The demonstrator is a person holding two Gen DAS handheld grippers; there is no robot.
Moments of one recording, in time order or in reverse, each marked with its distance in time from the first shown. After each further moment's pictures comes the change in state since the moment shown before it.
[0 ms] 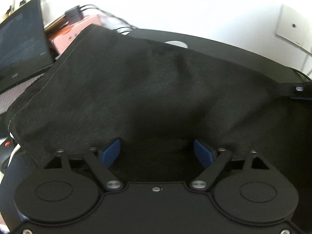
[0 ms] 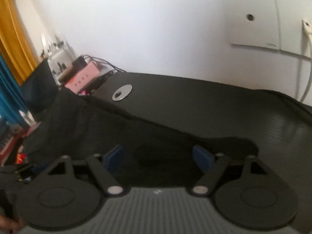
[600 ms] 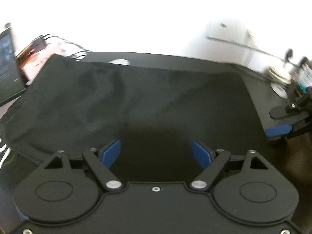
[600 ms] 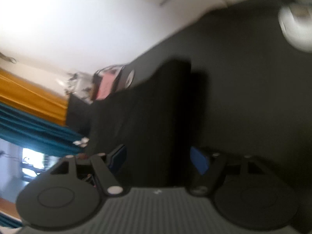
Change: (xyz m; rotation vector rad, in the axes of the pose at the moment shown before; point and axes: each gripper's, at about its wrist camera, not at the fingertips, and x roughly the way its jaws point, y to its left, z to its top) left arm -0.080 -0.027 -0.044 0.181 -0.100 -0.223; right arm -0.082 -0.095 -0.091 0.531 0.172 0.354
